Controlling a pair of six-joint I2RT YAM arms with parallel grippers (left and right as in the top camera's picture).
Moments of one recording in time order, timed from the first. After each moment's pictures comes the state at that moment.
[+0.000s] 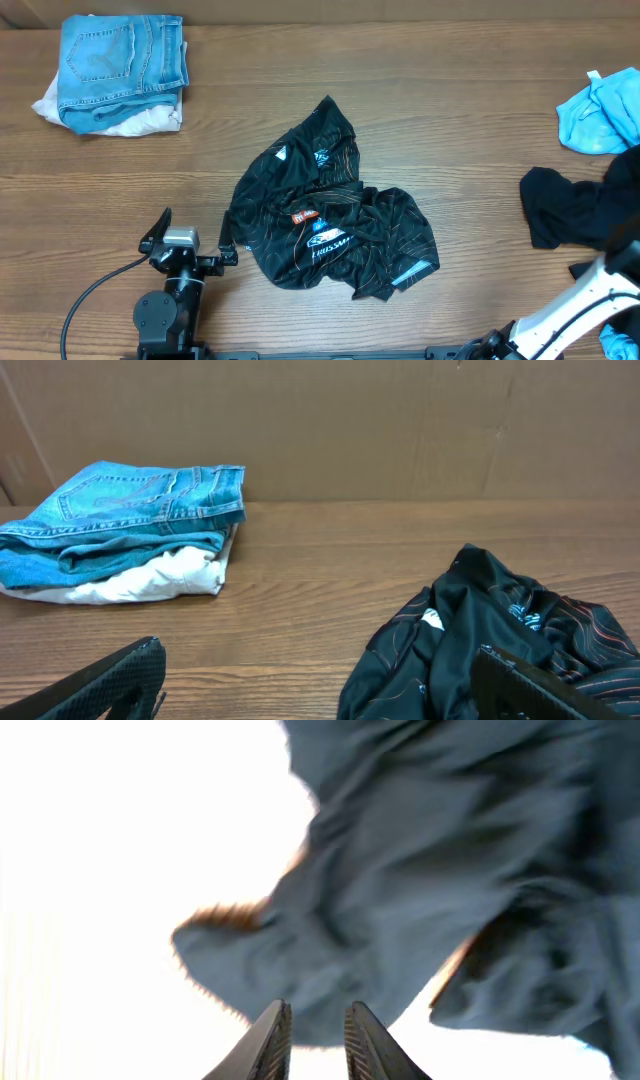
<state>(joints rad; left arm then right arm) 0.03 0.02 0.01 -0.07 0.09 -0.02 -0.69 2.21 2.19 -1.59 -0.01 0.33</state>
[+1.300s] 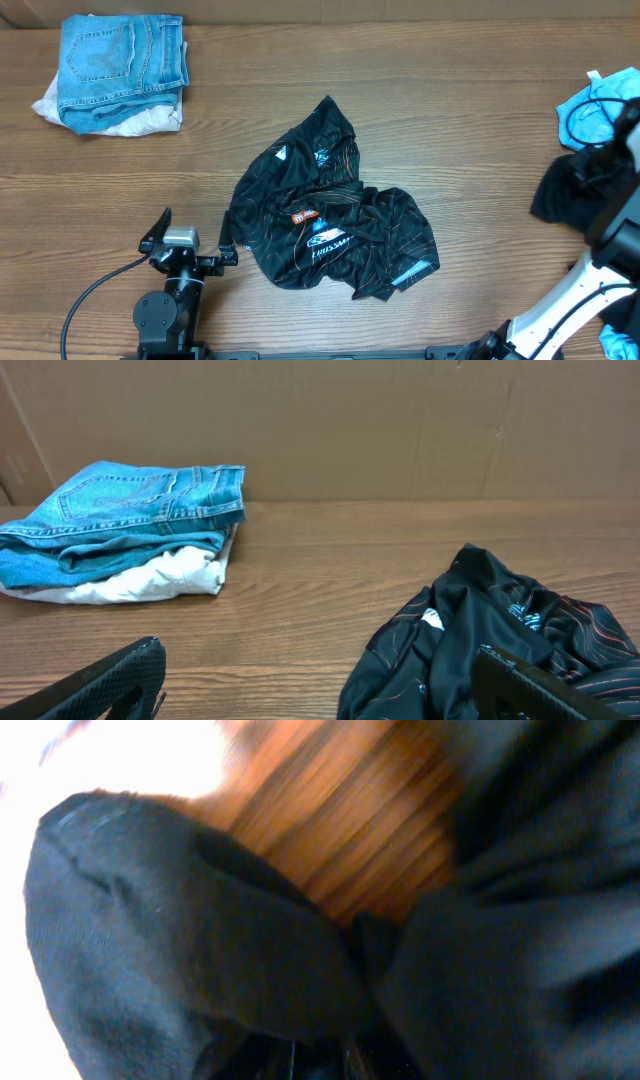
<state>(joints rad) 0.03 0.02 0.01 -0.07 0.09 -0.02 -0.61 2.21 1.67 -1.03 0.09 0.35</state>
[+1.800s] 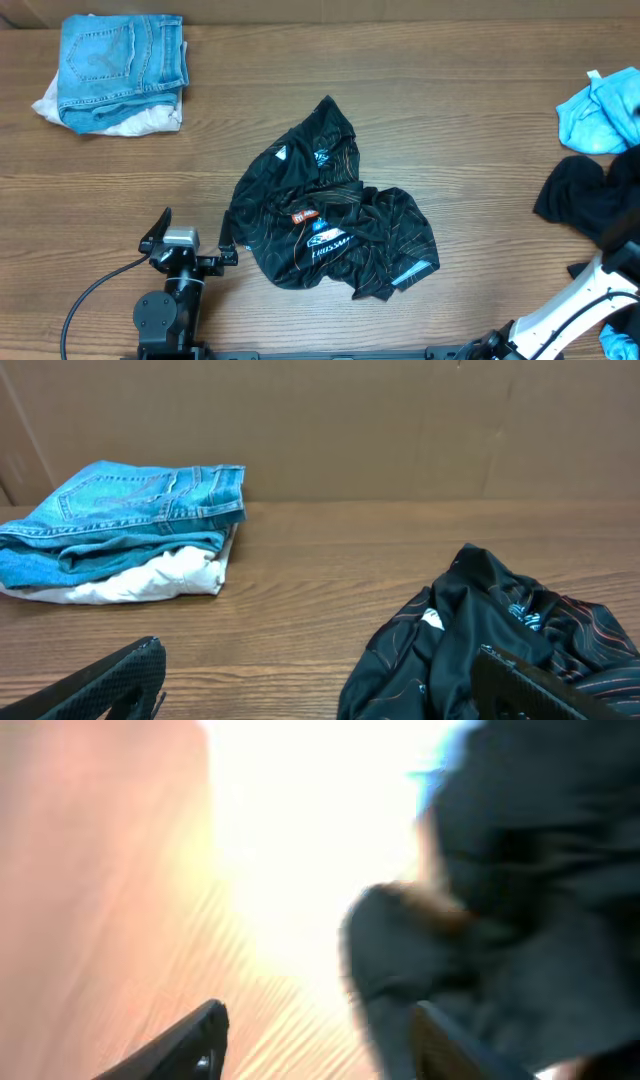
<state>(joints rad) 0.03 0.02 0.01 -0.07 0.09 -0.02 -0.66 2.20 2.35 -1.44 -0.22 0.33</state>
